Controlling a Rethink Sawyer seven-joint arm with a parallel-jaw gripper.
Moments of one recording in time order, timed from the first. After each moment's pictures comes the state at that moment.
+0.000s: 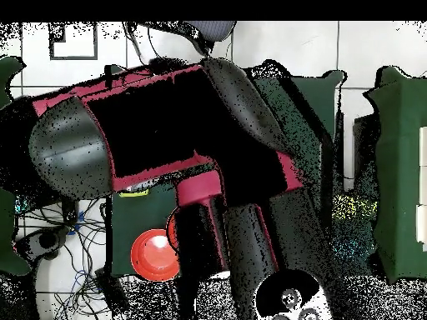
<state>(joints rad) -0.51 -1.21 0.75 1.50 -0.31 1.28 1.51</state>
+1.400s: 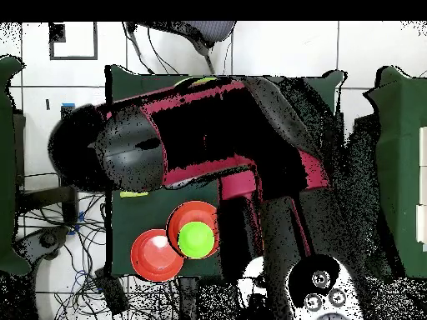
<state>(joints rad) -0.56 -1.19 0.73 1.57 -0.34 1.20 1.51</state>
